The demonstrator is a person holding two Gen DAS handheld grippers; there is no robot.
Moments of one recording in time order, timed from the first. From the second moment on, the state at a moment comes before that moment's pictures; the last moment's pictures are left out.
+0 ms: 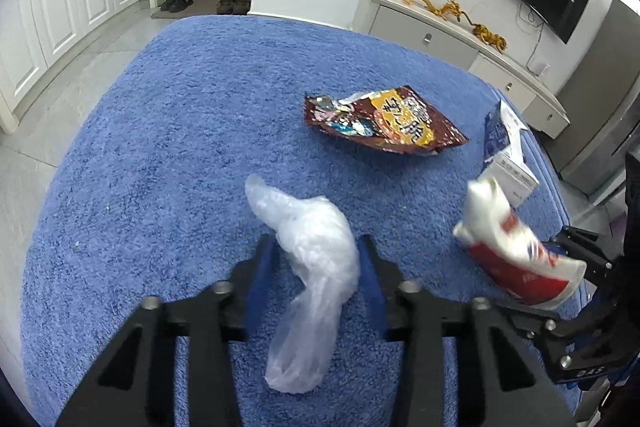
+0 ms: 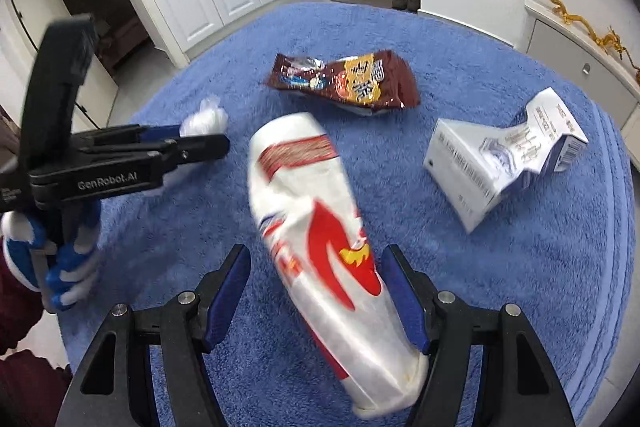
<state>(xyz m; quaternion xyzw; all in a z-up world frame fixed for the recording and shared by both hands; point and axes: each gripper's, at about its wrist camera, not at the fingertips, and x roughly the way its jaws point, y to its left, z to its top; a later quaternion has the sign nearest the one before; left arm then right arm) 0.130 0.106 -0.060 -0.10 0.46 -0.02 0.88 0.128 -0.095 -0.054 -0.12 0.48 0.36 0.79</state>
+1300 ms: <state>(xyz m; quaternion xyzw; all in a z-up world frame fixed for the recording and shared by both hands) 0.101 -0.288 0.002 0.07 0.46 -0.30 0.83 -0.022 -0.510 -0.067 0.13 0.44 0.00 0.89</state>
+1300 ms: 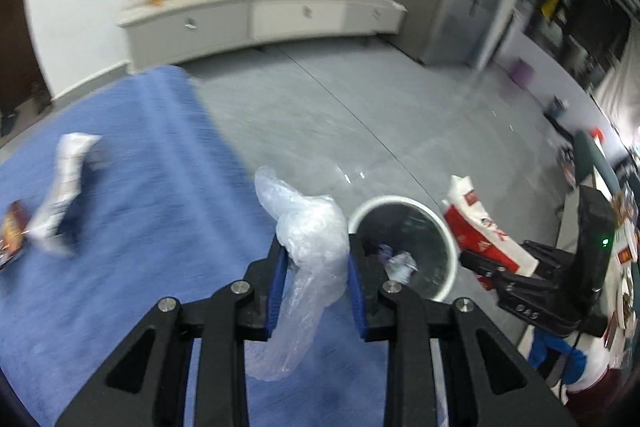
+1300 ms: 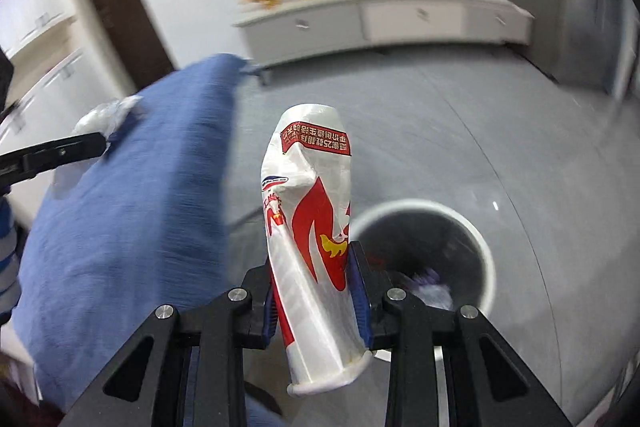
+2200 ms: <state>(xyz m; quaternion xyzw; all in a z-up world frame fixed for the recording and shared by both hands) 0.134 -0.447 -0.092 0.07 0.52 -0.34 0.78 0.010 -0.583 -0.165 0.20 0.48 -0.11 0.85</state>
